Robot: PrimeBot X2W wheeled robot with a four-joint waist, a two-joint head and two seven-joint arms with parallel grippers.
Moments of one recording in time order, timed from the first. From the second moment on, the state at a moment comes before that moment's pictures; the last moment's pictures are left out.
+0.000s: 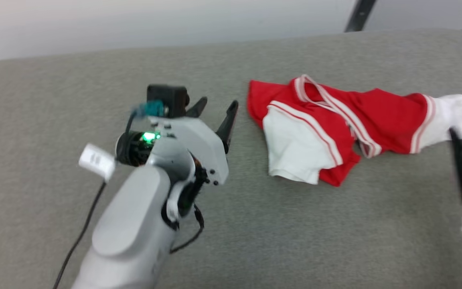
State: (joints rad) left arm -0.65 0.12 -0.41 0.27 -0.53 0.09 0.26; right arm -0.22 -0.63 0.20 0.00 0.77 0.13 -0.26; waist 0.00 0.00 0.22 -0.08
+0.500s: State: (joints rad) left arm -0.83 0.07 -0.41 0.60 -0.72 0.12 0.71; right arm -0.02 -0.55 0.13 -0.19 0.71 0.13 -0.26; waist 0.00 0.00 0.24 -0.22
